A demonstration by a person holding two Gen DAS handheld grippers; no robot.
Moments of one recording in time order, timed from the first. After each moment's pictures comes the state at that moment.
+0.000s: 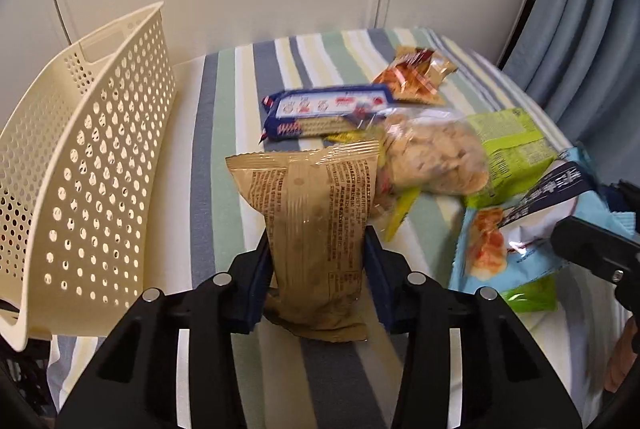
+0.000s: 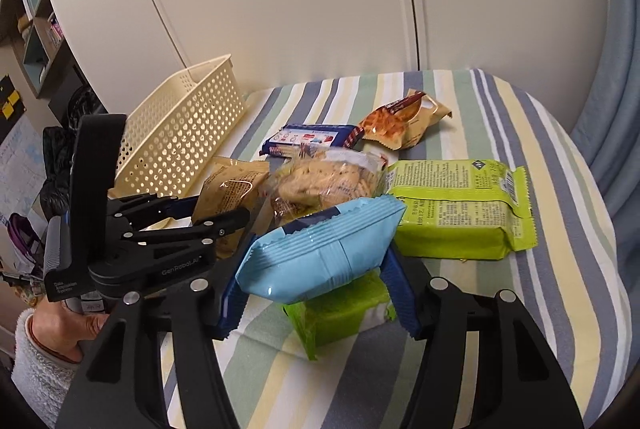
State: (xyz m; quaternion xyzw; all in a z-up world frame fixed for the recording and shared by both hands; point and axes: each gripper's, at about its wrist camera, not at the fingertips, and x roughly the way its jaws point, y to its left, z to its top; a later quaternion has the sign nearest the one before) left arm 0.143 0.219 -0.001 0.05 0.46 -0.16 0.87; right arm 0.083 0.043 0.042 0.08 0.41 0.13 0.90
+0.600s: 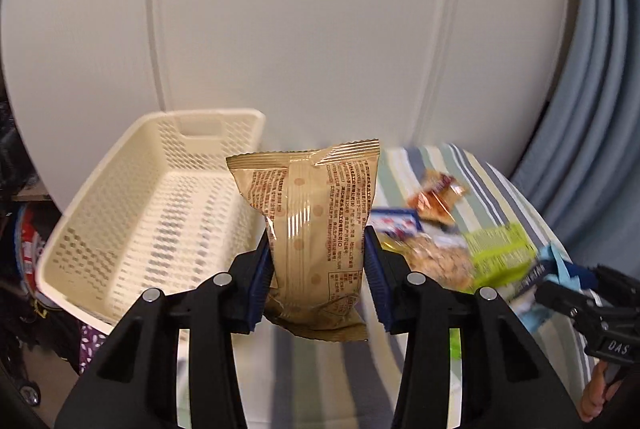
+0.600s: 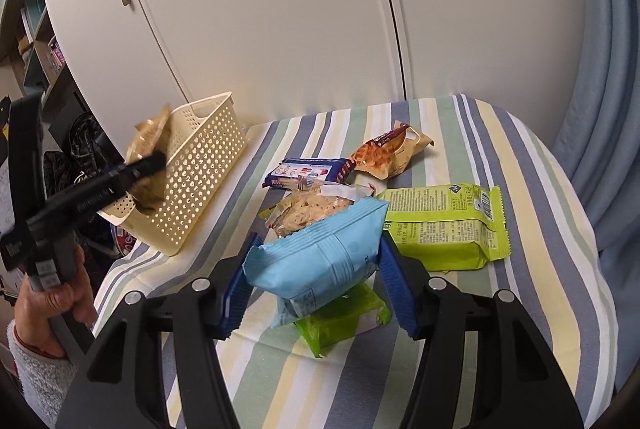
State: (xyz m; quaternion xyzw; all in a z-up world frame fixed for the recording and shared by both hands) left arm 0.121 0.282 0.098 -0.01 0.33 -0.07 0.94; right arm 0.068 0.036 0.072 0.10 0.37 0.11 0.92
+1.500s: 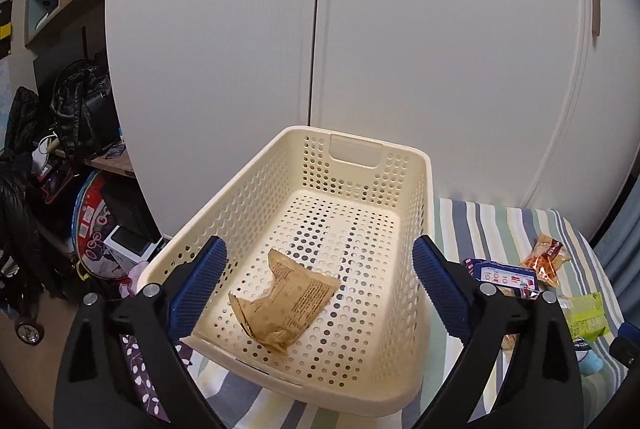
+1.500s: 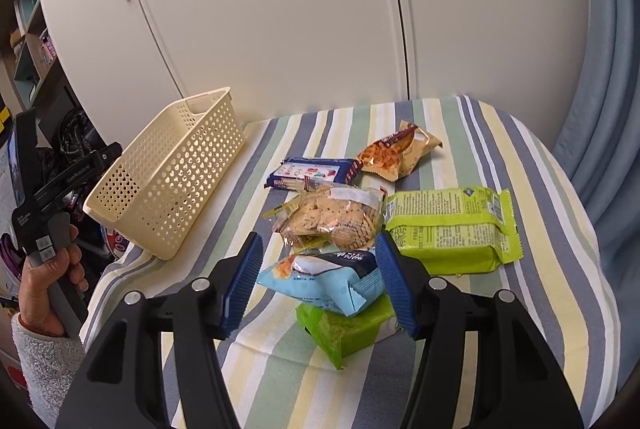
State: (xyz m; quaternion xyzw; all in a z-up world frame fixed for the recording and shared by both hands) left arm 0.136 0.381 0.092 -0.05 0.29 0.09 0.95; right arm 0.079 0.059 0.068 0.09 0.38 0.10 0.92
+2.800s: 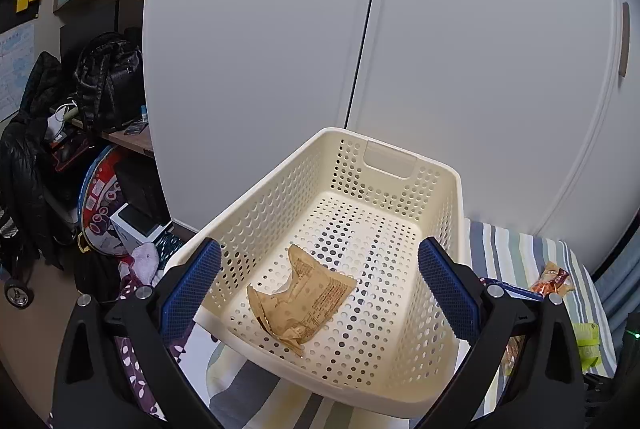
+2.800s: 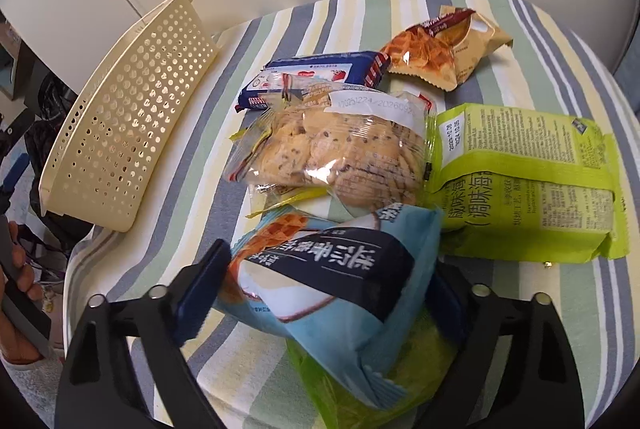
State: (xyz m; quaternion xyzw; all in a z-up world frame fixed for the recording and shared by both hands) left arm 0.127 0.407 0.087 -0.11 0.28 0.12 0.95; right arm 0.156 0.090 -0.018 0.09 0.52 0.11 0.84
